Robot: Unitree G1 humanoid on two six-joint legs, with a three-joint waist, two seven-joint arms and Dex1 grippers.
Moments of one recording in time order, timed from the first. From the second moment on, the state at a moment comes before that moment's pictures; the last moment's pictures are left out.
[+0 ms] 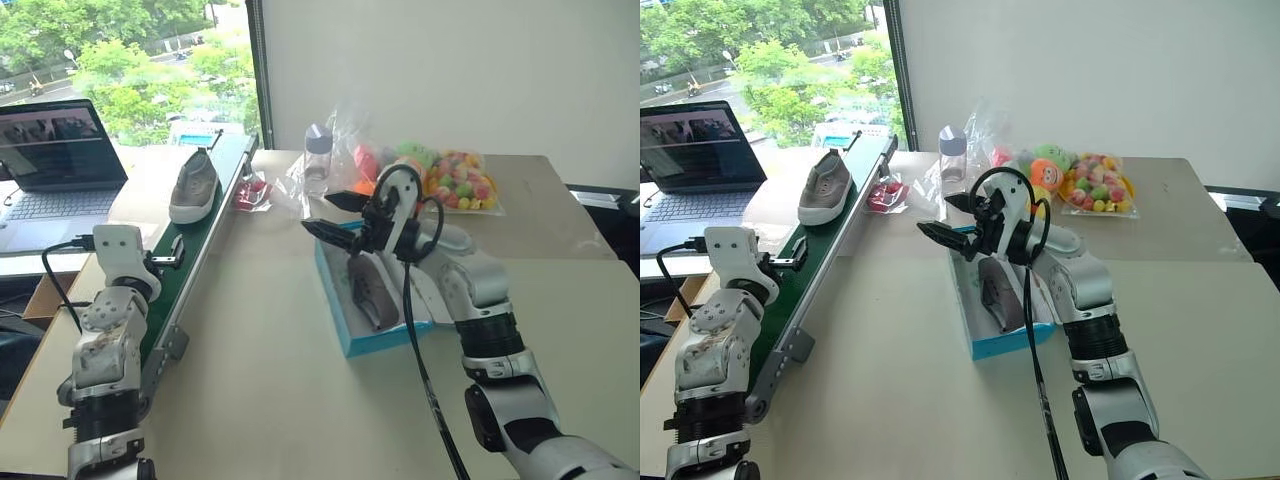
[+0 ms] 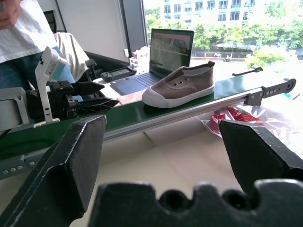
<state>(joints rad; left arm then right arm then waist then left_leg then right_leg) -0.27 0.43 0.36 -0.02 -0.24 0.41 -0.18 -0.73 -0.27 0.07 0.07 0.43 0.48 0.81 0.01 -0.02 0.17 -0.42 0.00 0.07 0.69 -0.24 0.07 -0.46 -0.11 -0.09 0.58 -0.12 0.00</state>
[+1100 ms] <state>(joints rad) -0.34 0.47 0.39 0.00 -0.32 0.65 -0.27 -0.72 -0.29 0.11 0.03 0.43 0.49 0.82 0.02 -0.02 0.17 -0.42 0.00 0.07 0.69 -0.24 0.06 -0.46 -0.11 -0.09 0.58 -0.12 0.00</state>
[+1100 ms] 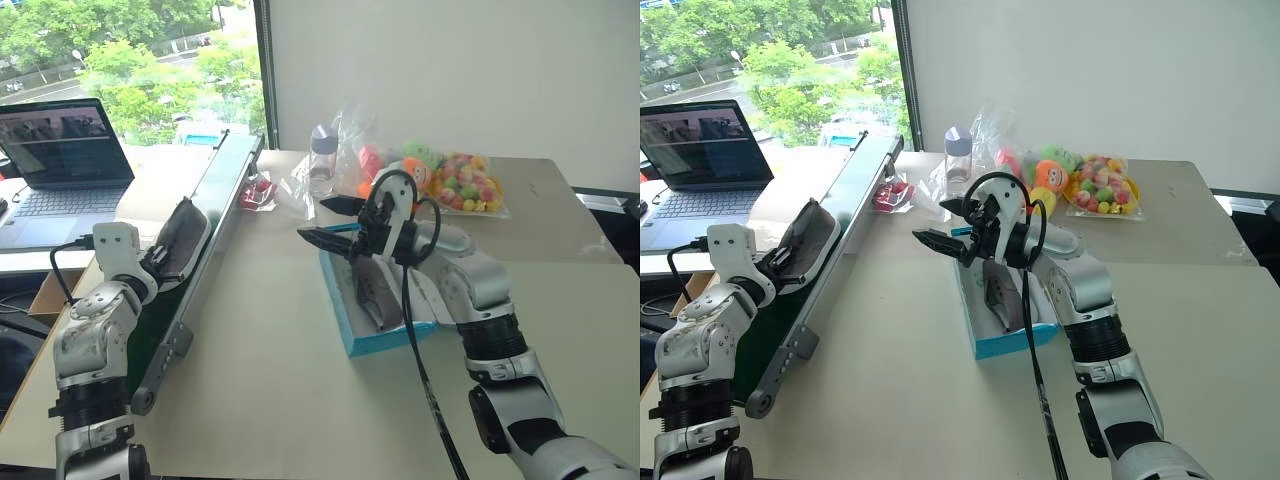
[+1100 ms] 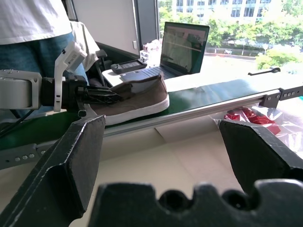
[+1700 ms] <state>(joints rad) -0.53 0.25 0.25 -0.26 -0.47 0.73 -0.20 -0.80 -0.13 -0.19 0.11 0.69 0.83 0.49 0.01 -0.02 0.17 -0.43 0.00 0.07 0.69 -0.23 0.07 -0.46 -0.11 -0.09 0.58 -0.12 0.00</state>
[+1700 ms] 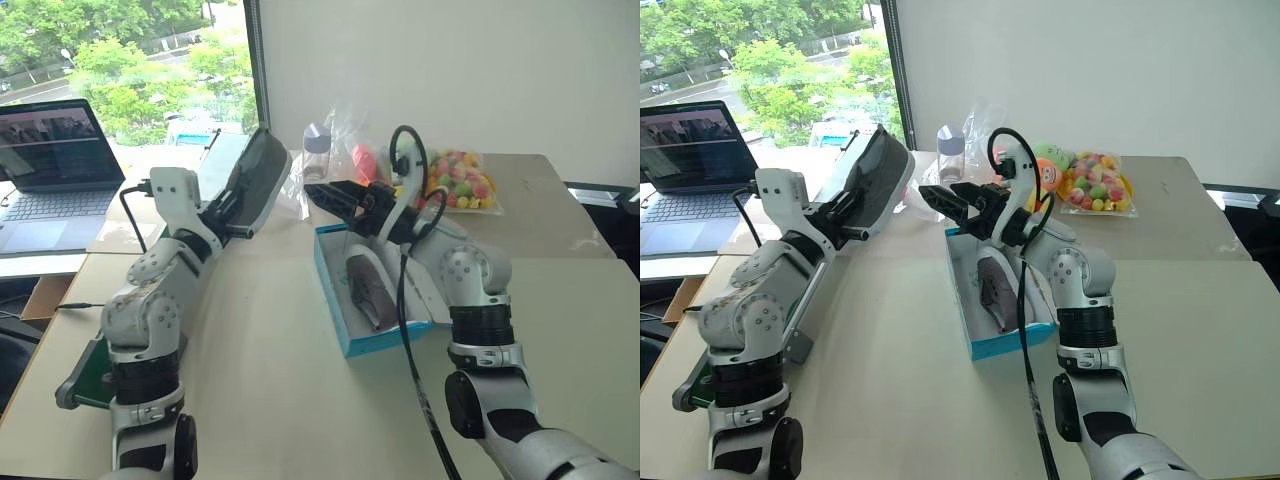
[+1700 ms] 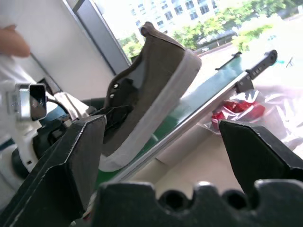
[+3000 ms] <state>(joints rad) -0.60 0.20 0.05 -0.31 -0.51 0.89 -0.20 -0.91 -0.14 -0.29 0.21 0.78 0.84 0.29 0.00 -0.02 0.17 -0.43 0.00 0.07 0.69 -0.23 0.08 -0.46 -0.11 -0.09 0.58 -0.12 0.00</state>
